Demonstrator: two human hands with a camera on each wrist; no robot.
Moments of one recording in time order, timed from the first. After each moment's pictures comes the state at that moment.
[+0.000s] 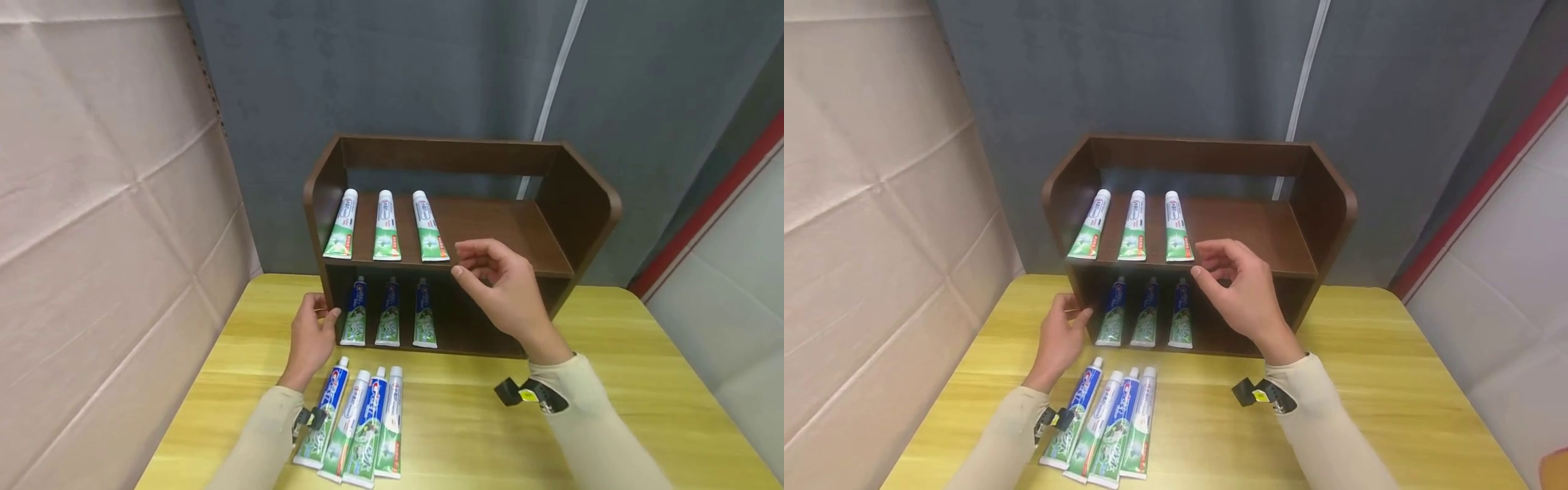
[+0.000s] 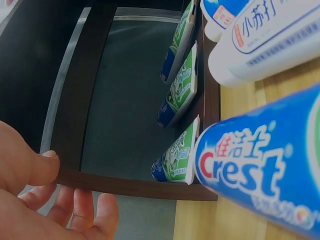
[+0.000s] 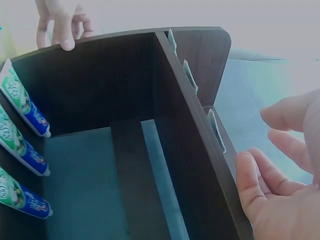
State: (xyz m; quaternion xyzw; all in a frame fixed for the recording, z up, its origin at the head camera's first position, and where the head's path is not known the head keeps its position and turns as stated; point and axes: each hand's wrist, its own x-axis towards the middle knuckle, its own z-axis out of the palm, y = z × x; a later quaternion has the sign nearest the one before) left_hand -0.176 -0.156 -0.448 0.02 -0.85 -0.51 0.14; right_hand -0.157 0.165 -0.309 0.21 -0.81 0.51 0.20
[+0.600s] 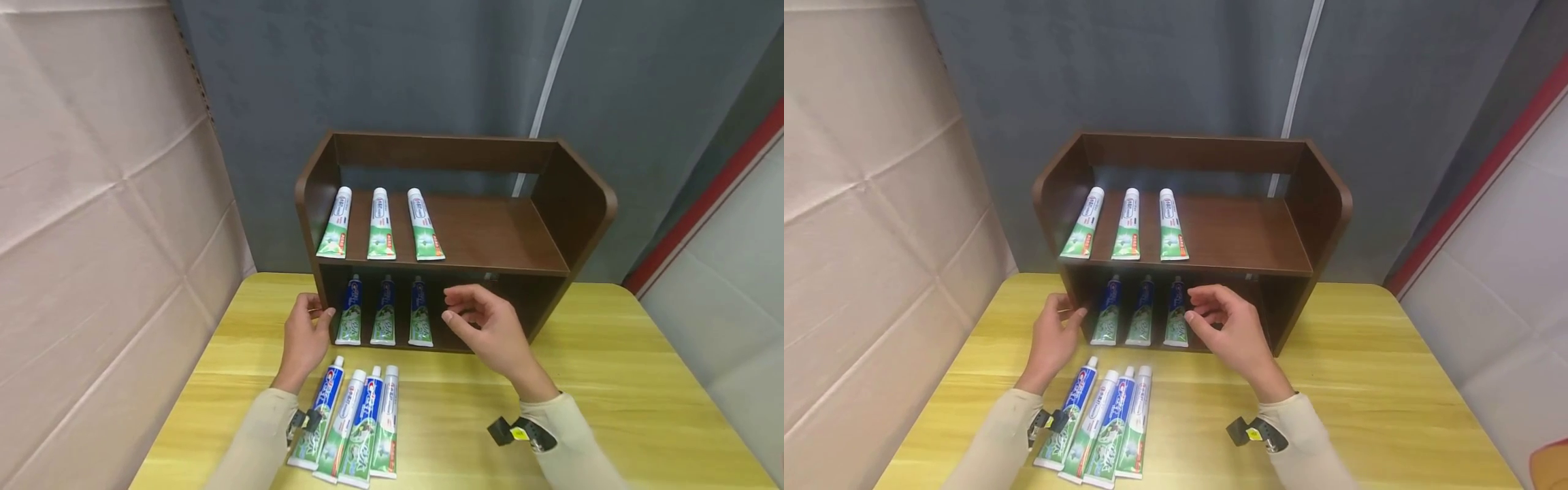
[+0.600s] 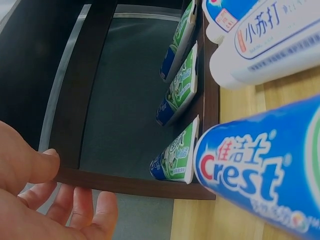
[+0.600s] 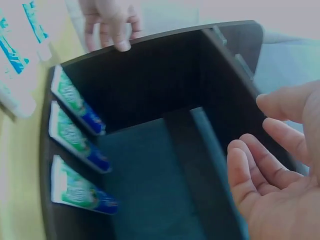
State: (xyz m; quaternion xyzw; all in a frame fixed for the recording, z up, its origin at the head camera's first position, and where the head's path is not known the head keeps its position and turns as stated) left_hand -0.176 -0.157 -0.450 0.03 -0.85 -0.51 0.14; right_hand -0.139 0.169 -0.374 0.20 -0.82 0.53 0.12
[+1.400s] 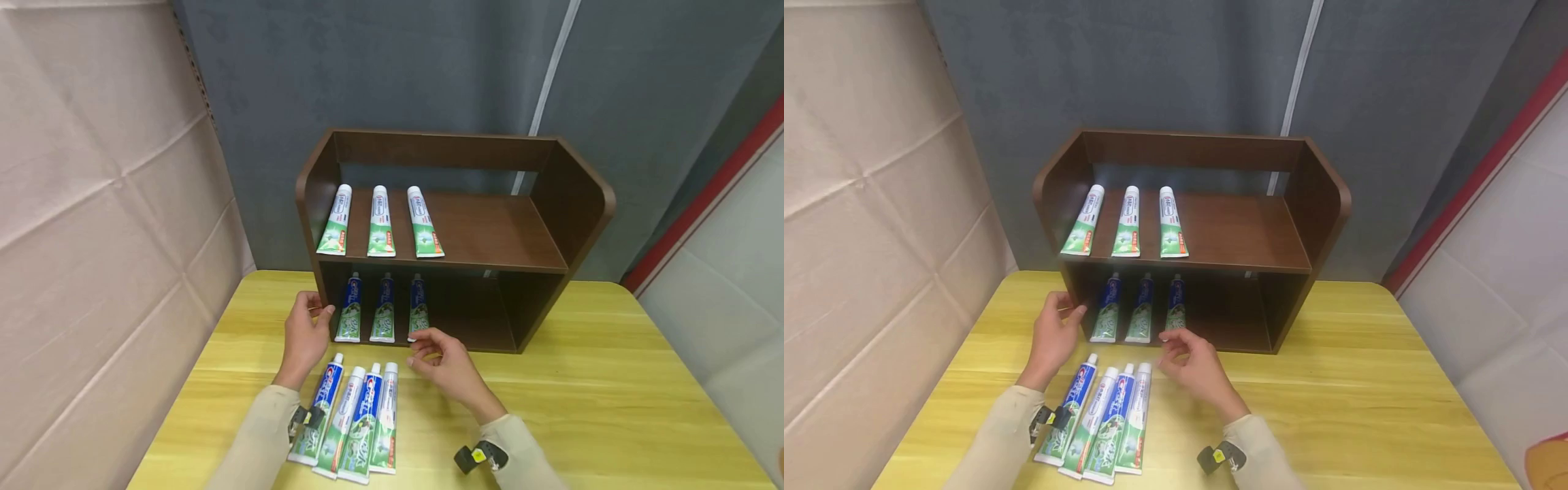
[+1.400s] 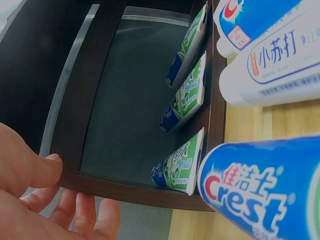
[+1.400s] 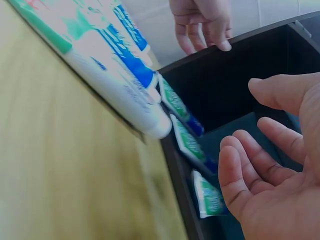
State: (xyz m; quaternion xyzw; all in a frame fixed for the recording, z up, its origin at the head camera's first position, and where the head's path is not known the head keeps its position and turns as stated) left_hand -0.174 -0.153 -0.444 0.05 -0.84 -0.52 0.12; right_hand -0.136 0.125 -0.470 0.13 -0.81 0.57 -0.03
